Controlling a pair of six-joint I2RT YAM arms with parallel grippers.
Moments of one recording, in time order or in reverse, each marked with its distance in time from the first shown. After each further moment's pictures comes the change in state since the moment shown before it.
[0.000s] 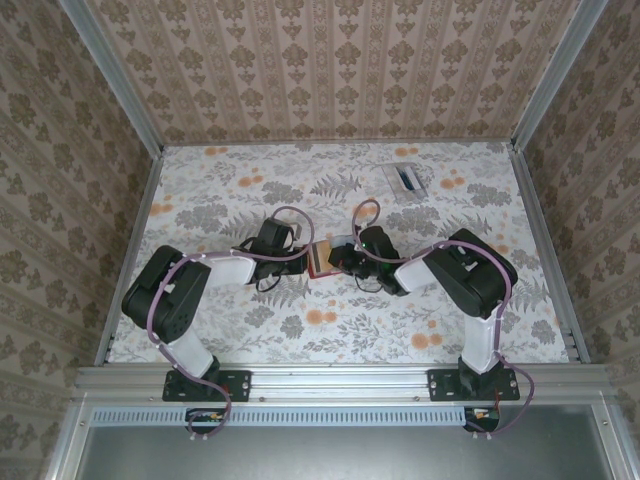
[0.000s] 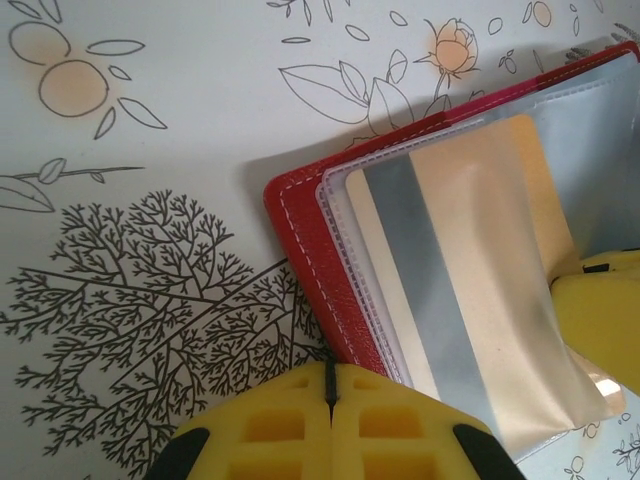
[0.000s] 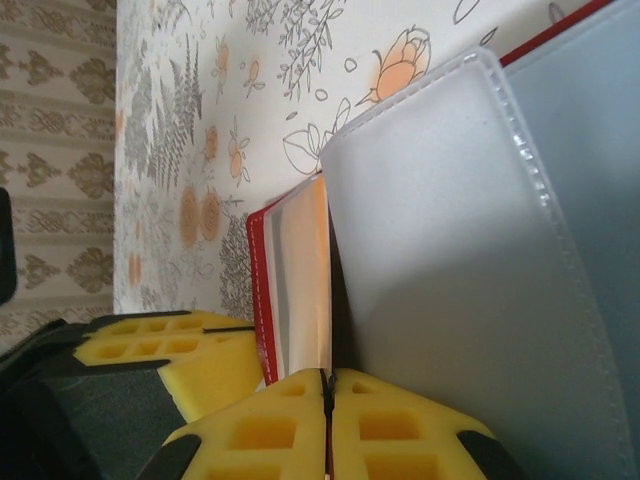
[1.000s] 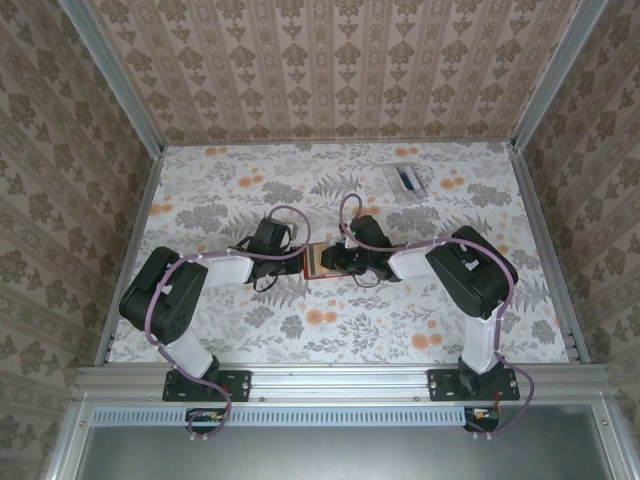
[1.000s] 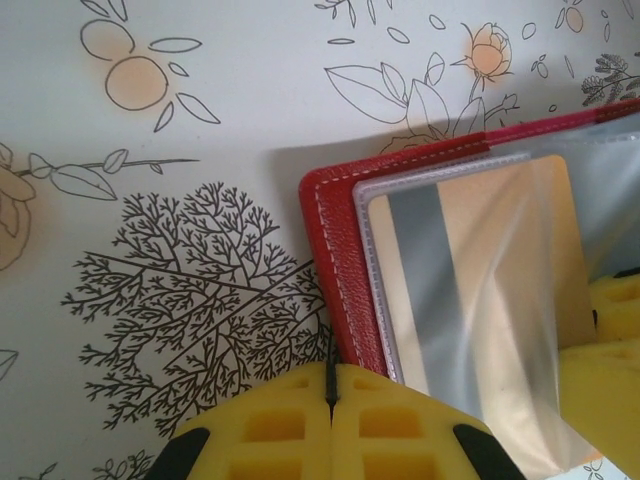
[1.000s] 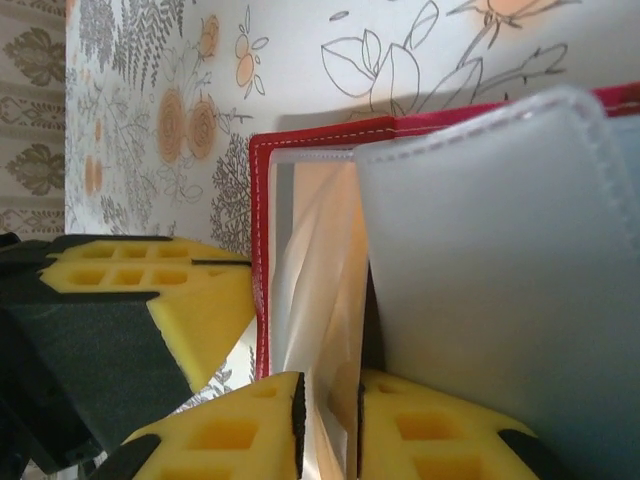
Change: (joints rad) left arm 0.022 -0.013 -0.002 -0.027 -0.005 0.000; right arm 0.002 -0.011 0.144 -0.319 -0.119 -0.201
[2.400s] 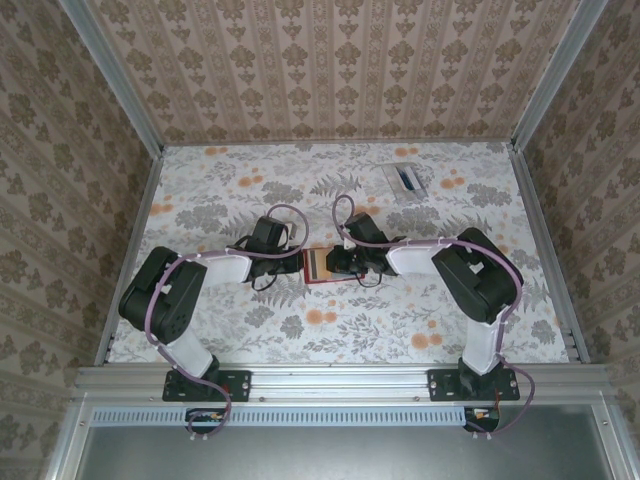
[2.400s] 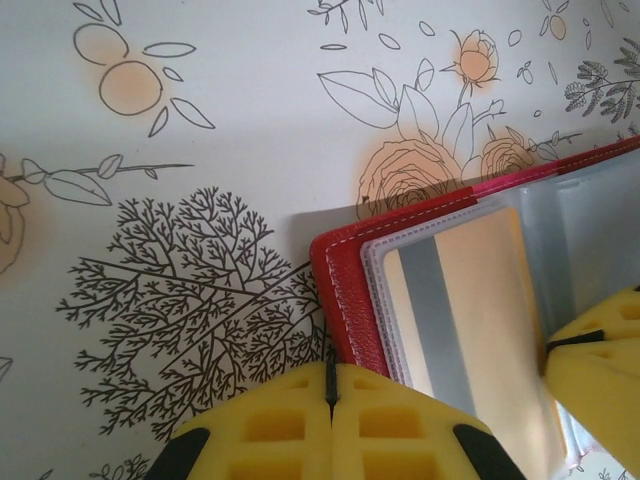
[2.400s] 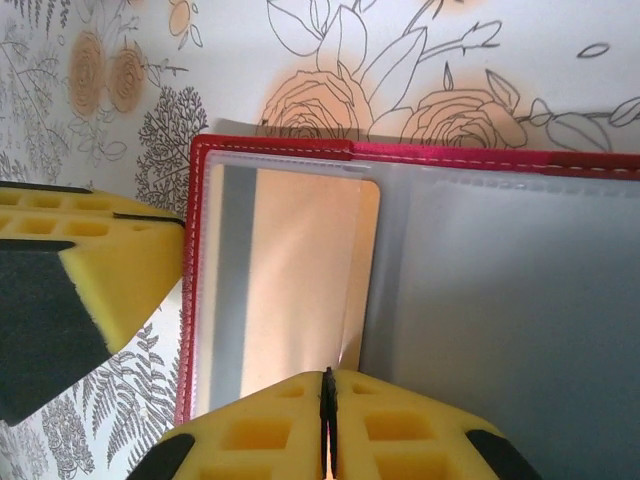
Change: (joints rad) left arm 0.019 0.000 0.000 0.005 0.044 0.000; right arm 0.015 -0.031 0.078 -0.263 0.095 -0.154
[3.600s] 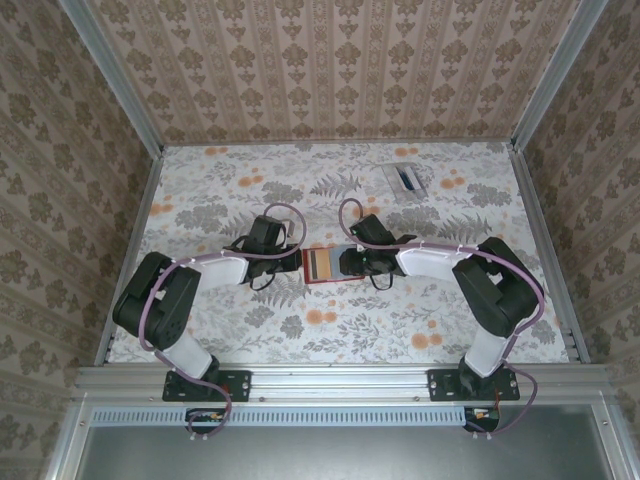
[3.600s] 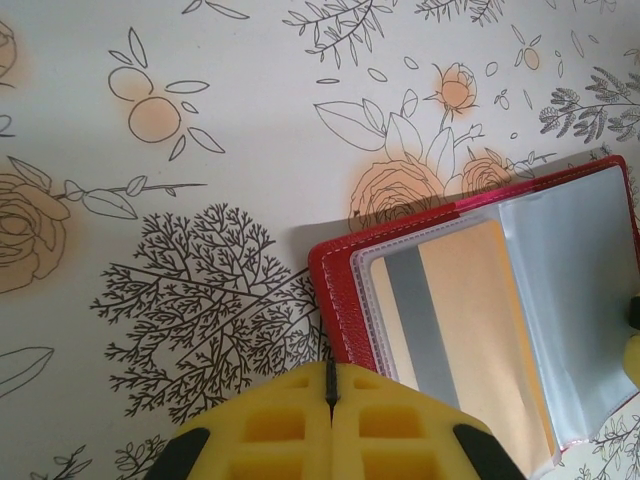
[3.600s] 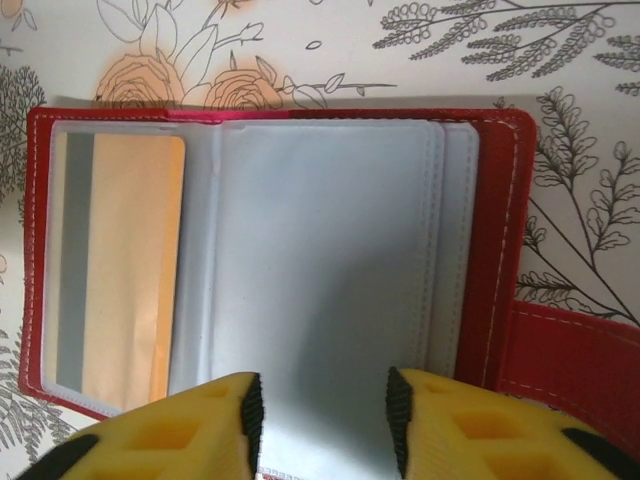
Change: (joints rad) left arm 0.006 -0.048 -0.013 0.000 -0.018 0.000; right arm -0.006 -0.132 -0.026 -0.243 0.245 -0.108
